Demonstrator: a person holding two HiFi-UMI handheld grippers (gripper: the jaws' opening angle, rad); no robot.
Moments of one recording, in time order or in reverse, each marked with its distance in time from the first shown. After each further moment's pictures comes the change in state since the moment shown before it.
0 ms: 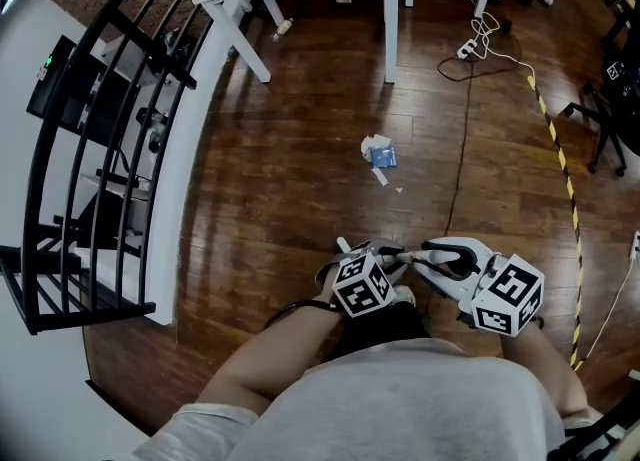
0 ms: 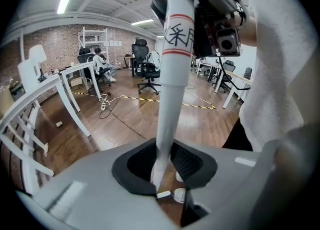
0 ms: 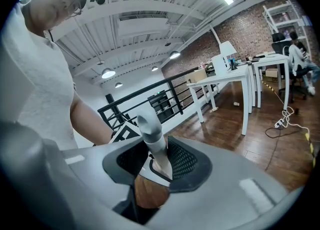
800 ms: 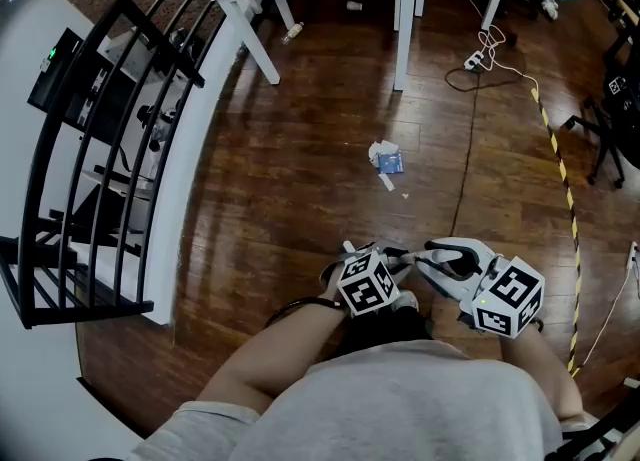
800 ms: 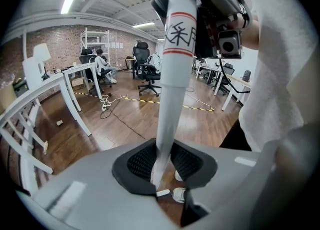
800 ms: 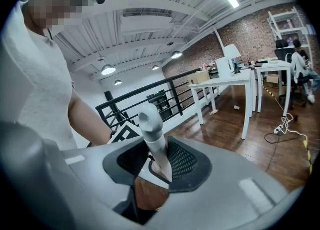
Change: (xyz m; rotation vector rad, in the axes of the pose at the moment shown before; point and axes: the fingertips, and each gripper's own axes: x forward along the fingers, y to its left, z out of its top) left arm -0.028 0.003 -0.017 -0.015 -0.032 -0.006; right arm 0.028 0.026 0.013 -0.043 0.008 -0.027
